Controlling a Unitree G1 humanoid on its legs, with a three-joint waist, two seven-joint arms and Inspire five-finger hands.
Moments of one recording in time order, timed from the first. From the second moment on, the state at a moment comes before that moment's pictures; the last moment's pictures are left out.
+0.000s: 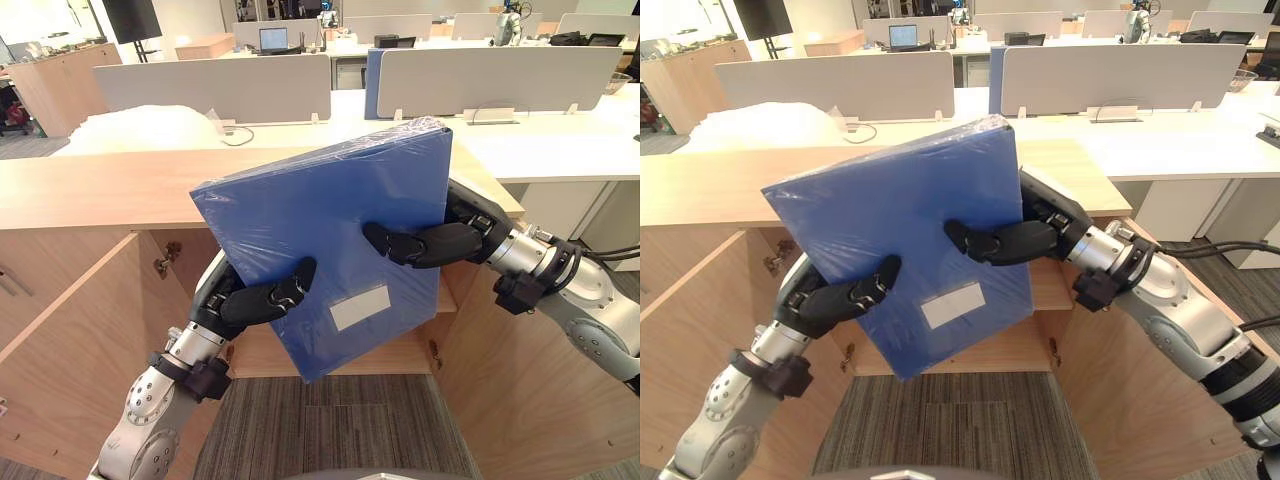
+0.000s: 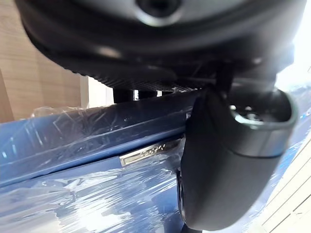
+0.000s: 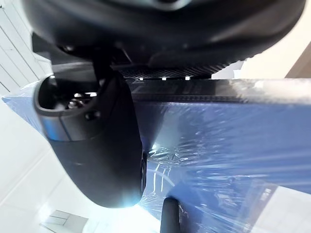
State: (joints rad) left arm 0.25 0.59 -0.14 -0.39 -0.74 -0.24 -0.25; right arm -0.34 -1.08 0.41 -0.24 0.95 -0.21 0.35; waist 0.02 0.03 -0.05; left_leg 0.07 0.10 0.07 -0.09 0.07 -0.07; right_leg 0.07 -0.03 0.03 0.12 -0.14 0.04
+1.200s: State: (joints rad) left arm 0.17 0.28 -0.08 0.97 0.01 -0.12 -0.23; right arm -0.29 -0.29 0.09 1.01 0.71 0.01 0.04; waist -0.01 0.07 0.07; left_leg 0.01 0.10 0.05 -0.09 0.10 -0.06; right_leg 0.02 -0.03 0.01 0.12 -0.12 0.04
